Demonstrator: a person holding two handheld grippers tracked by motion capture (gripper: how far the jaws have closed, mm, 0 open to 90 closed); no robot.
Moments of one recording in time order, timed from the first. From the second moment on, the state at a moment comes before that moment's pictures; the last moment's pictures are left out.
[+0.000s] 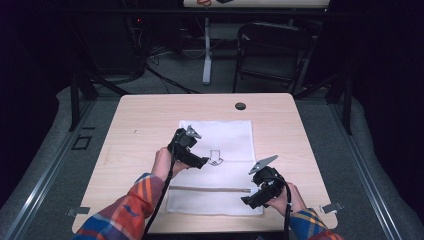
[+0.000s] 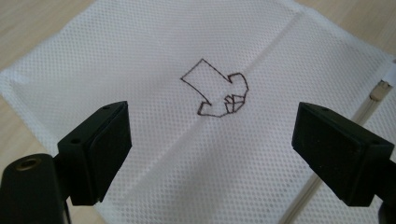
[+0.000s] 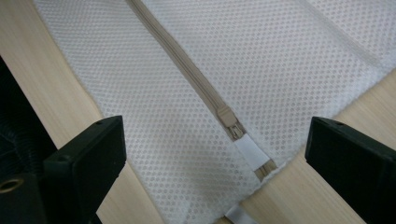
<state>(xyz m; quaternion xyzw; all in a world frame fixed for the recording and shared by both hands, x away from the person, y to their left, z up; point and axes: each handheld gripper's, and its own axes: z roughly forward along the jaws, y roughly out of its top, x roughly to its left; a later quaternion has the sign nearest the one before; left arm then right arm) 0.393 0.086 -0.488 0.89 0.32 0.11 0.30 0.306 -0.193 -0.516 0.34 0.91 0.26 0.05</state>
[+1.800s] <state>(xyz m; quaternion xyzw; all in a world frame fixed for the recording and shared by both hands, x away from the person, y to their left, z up) 0.344 0.021 -0.521 0.92 0.22 0.04 0.33 0.315 -0.228 -0.511 0.38 0.88 0.27 0.06</state>
